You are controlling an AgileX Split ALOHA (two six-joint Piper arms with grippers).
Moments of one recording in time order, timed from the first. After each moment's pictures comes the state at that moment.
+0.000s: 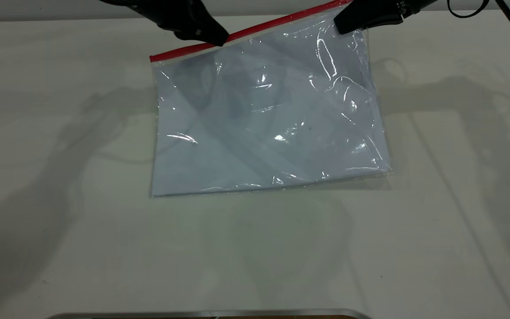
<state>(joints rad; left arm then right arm) -0.19 2.54 -1.81 -1.09 0.61 1.62 0.02 2.53 -1.82 1.14 1.17 -1.25</state>
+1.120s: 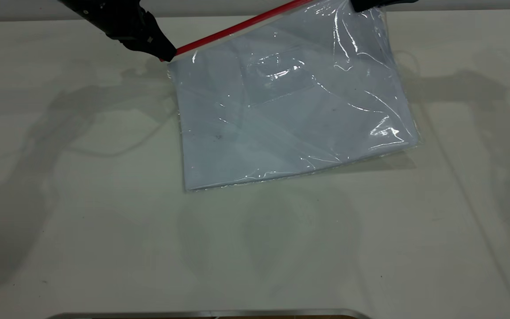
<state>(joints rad) -0.09 2.54 -1.81 -0.87 0.64 1.38 -0.02 2.53 -1.89 1.12 1.18 -1.25</state>
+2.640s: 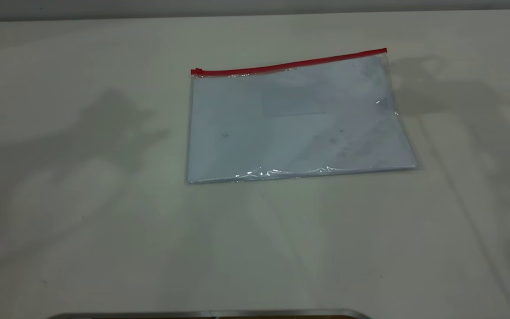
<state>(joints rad) -0.09 1.70 -1.81 -0.72 1.17 0.71 0.06 2.13 -1.90 0.43 1.22 -0.40</state>
